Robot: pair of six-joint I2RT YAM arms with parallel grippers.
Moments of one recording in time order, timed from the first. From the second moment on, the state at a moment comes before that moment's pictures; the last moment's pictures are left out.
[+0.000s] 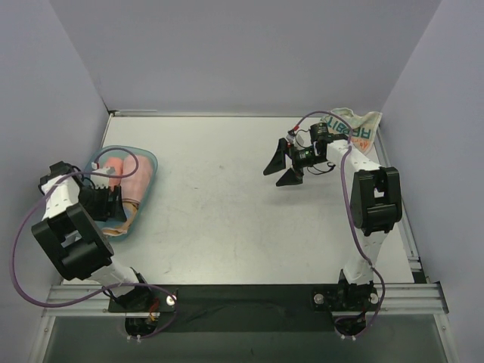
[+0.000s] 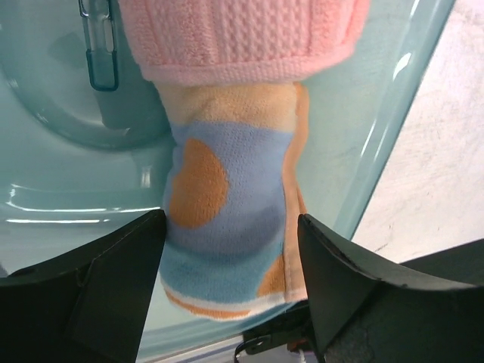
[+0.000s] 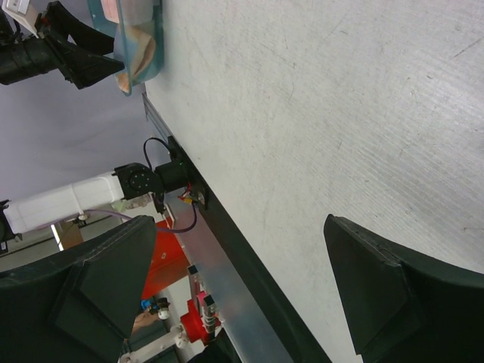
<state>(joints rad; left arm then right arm) 0.58 1.58 1.12 -1.02 0.37 0.59 0.16 1.95 1.43 -0.68 -0.98 0.29</state>
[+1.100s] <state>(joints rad) 0.54 1.57 0.97 -0.88 0.25 0.56 0.16 1.95 1.43 -0.68 -0.98 0.28</state>
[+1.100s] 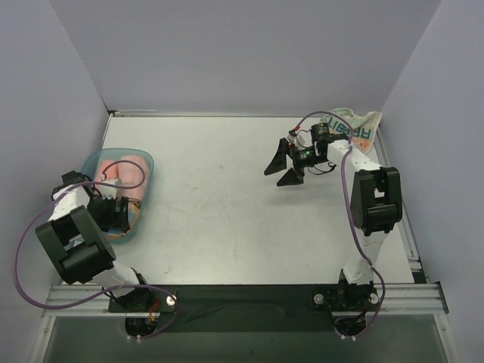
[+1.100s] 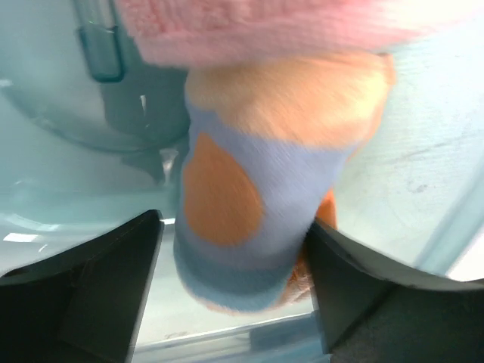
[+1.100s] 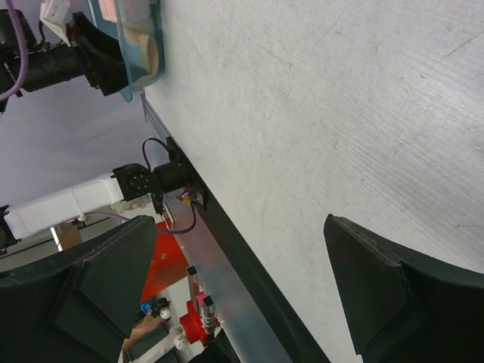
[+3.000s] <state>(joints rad) 0.08 1.34 1.35 -0.91 0.34 0.24 -0.12 2.57 2.32 -0.90 0.18 -0.51</state>
